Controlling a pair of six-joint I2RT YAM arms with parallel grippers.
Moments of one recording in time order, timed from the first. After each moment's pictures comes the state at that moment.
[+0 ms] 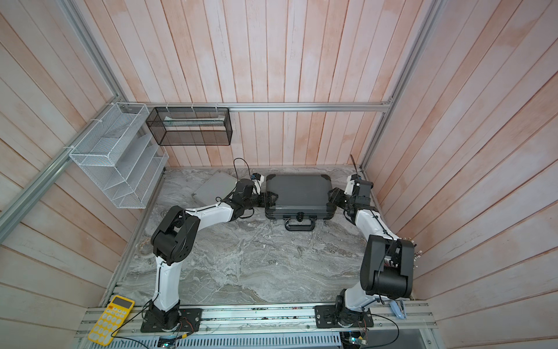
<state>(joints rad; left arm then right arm) -0.56 2.09 1.39 0.18 0.26 -0.46 -0.14 1.53 0.97 -0.09 -0.37 0.38</state>
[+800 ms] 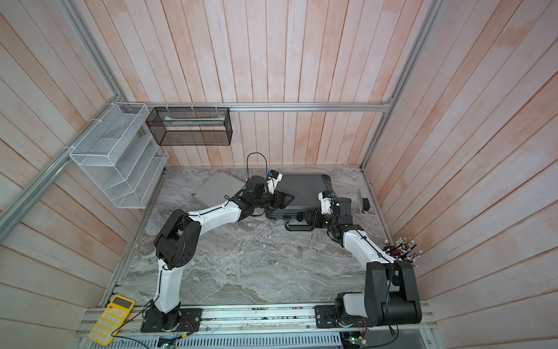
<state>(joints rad) -0.67 2.11 1.51 0.16 0.37 -0.34 0.09 1.36 0.68 -0.03 -0.47 0.24</state>
